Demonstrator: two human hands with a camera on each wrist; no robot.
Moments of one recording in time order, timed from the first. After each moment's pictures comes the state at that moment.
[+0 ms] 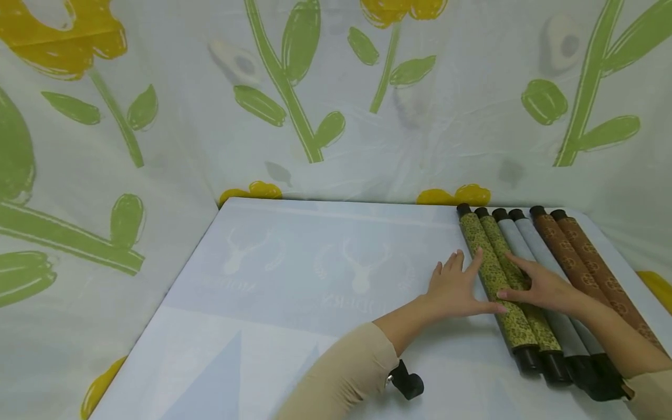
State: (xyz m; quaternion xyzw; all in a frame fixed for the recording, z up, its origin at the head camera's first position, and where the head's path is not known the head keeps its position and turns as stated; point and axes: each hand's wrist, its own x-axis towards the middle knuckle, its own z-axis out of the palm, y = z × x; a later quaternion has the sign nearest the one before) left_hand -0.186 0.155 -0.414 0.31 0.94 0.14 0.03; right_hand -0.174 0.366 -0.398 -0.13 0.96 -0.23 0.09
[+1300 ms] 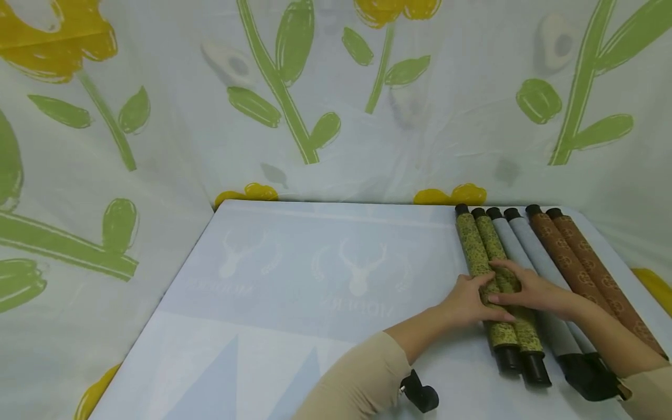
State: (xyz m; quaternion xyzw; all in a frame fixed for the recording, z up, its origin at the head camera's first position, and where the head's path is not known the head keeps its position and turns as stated) left_hand -0.177 0.170 -0.431 0.28 0.83 0.44 0.19; right_hand -0.167 0.353 -0.395 -0.11 0.92 -0.33 0.17
